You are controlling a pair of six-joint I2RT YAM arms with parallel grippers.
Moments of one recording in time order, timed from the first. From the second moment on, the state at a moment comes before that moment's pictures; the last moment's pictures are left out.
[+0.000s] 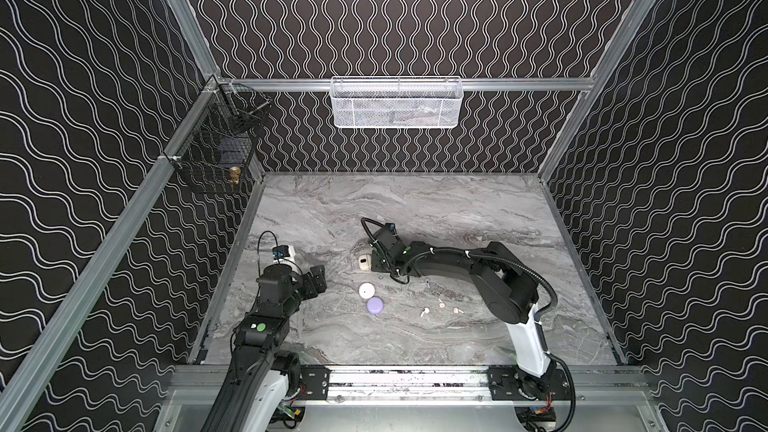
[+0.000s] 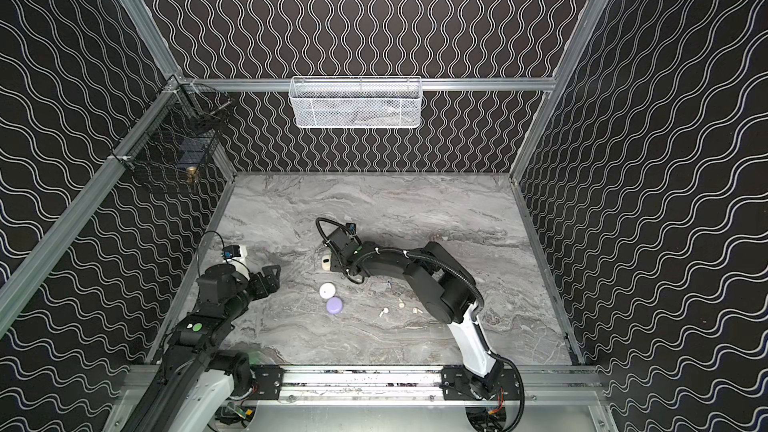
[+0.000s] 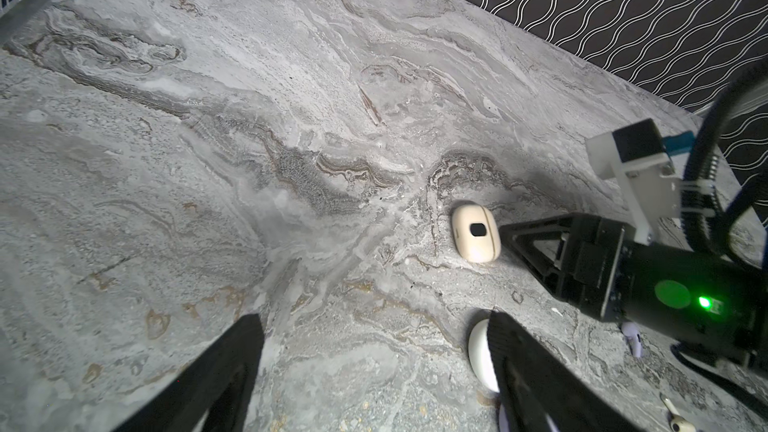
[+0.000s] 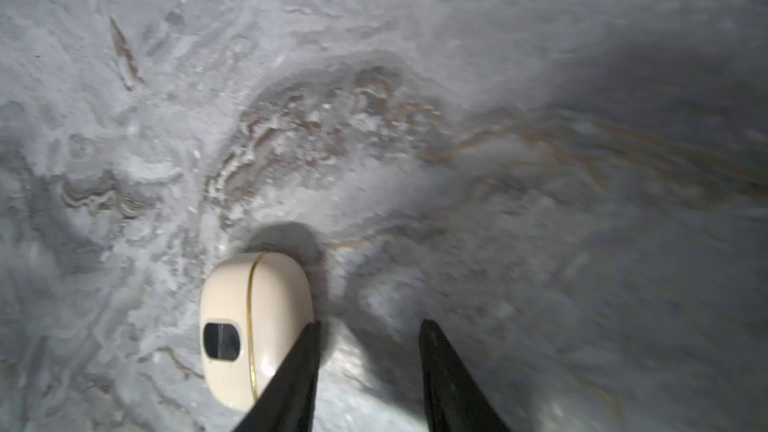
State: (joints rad) left arm -0.13 0.55 0.41 -0.45 0.00 -0.41; right arm 0.92 2.16 1.48 -0.29 0.14 0.80
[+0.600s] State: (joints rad) left arm -0.13 0.56 0.41 -0.46 -0.05 -0.44; right arm 0.96 2.13 1.58 -0.38 0.15 0.68
